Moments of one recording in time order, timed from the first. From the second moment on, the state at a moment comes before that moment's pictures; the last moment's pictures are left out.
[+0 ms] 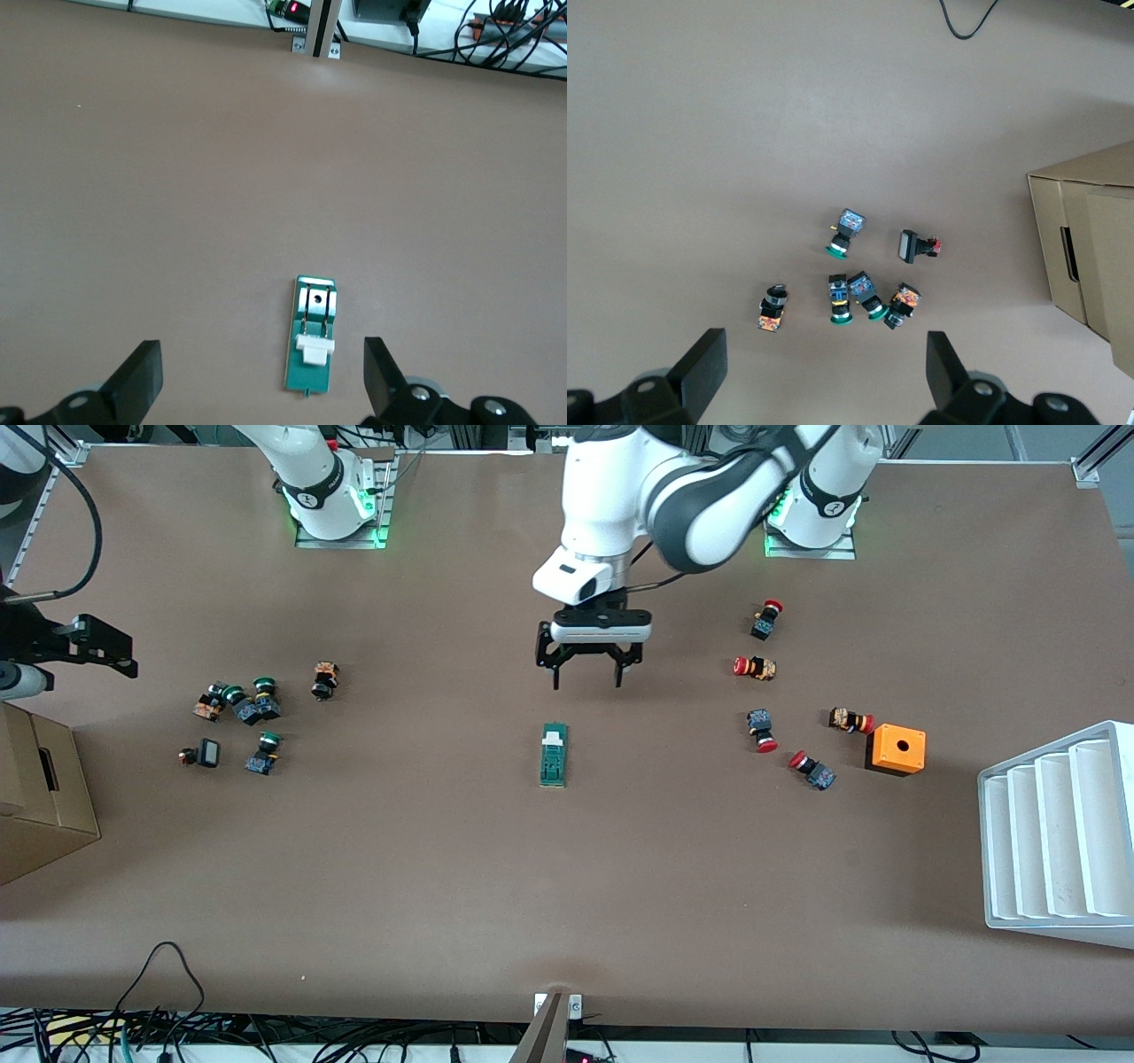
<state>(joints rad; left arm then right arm) -0.30 0.38 -0.61 -1.84 0.88 2.37 -1.57 0.04 0.13 -0.08 -1.48 -0.04 1.60 -0.24</state>
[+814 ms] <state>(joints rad) -0.37 0.67 -0.61 -1.84 1.64 2.41 -2.21 0.04 0.21 -0.08 -1.48 -0.04 1.60 -0.25</state>
